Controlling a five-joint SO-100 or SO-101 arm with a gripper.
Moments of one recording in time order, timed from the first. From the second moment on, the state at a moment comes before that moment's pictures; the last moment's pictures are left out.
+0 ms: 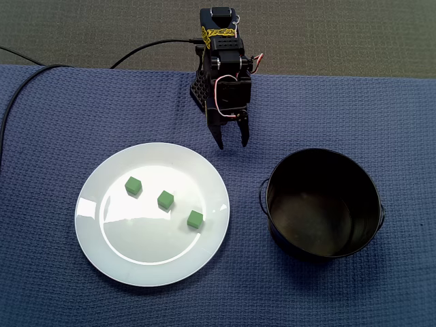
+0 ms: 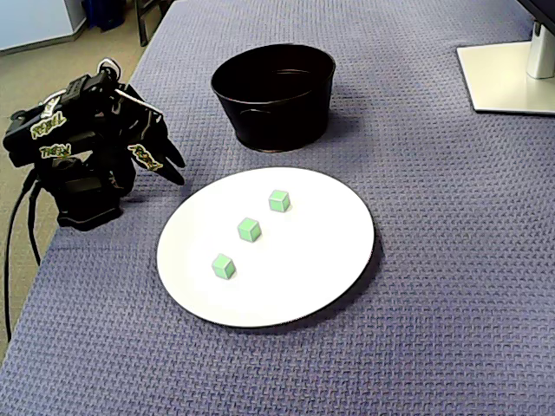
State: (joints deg) arm -5.7 182.6 170.7 78.8 -84.1
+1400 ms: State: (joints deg) arm 9.6 102.7 99.8 83.2 4.9
